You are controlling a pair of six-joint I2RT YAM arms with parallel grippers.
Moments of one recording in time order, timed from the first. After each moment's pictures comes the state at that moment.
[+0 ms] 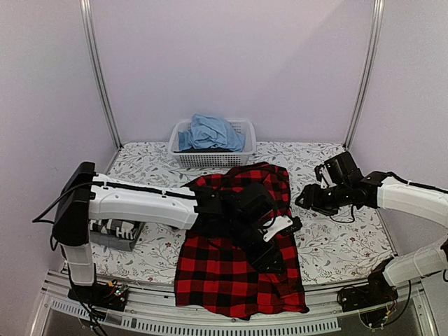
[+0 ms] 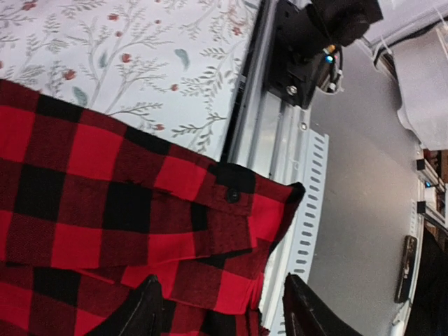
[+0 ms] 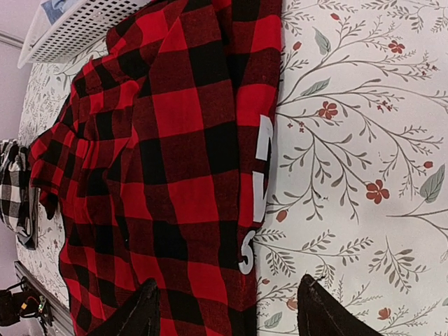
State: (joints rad) left arm -1.27 1.97 1.51 -0.43 0.42 -0.23; right arm 0.54 1.24 0.78 -0.42 -0.09 0.66
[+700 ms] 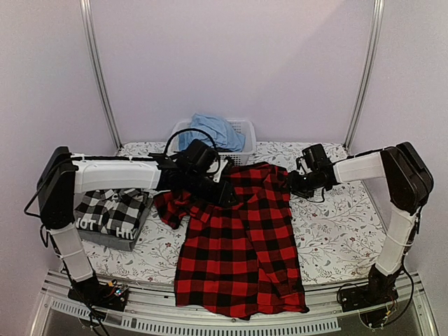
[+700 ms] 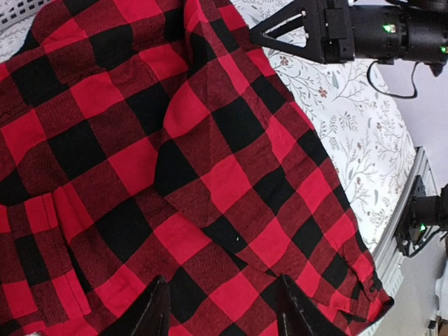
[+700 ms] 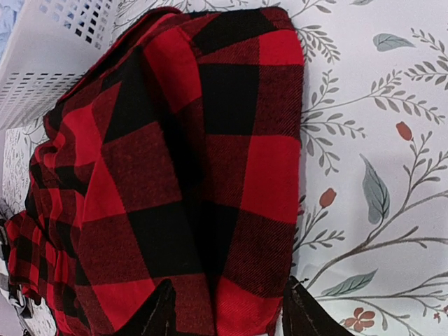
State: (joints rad) left arm -0.86 1.82 1.32 -0.33 0.20 -0.44; right arm 0.39 1.86 1.07 -0.10 -0.19 0.60
